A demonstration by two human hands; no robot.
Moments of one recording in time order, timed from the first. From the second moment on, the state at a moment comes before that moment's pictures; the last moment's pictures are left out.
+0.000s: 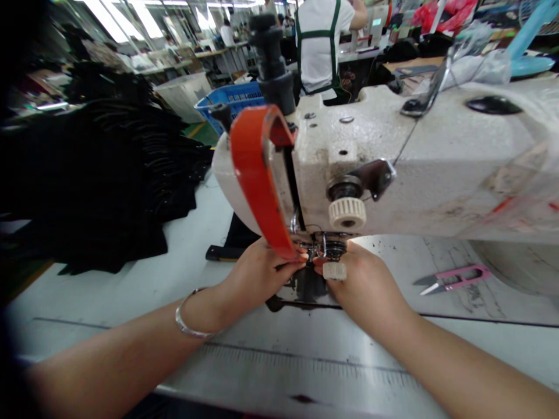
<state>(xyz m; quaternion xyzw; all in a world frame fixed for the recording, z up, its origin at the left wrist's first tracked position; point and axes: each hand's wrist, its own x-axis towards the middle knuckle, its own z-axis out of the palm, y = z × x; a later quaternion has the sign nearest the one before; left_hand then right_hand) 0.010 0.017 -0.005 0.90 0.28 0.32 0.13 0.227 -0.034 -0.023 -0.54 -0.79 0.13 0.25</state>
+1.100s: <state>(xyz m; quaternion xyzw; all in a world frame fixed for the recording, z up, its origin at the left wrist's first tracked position) 0.012 0.019 -0.004 0.89 0.31 0.29 0.14 0.226 -0.032 -0.026 -0.56 -0.78 0.11 0.25</state>
